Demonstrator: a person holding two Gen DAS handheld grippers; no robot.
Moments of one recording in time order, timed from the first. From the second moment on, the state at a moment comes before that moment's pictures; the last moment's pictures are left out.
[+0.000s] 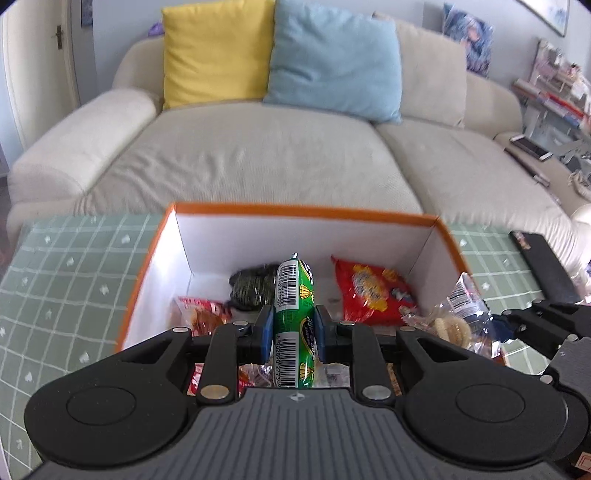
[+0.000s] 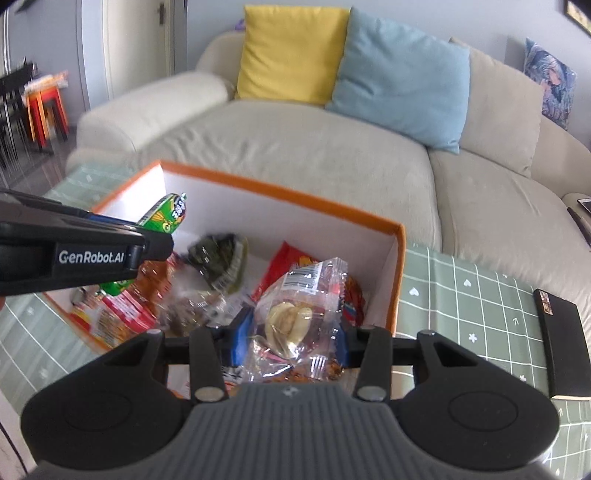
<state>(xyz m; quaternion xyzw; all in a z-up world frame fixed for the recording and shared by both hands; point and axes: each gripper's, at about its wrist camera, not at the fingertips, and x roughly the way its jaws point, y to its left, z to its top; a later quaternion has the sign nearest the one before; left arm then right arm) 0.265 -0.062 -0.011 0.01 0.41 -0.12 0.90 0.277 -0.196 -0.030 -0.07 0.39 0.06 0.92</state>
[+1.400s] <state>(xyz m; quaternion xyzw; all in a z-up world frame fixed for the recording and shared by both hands) 0.213 -0.052 0.052 0.13 0.32 -0.04 0.94 0.242 -0.182 0.023 -0.13 0.33 0.07 0.93</state>
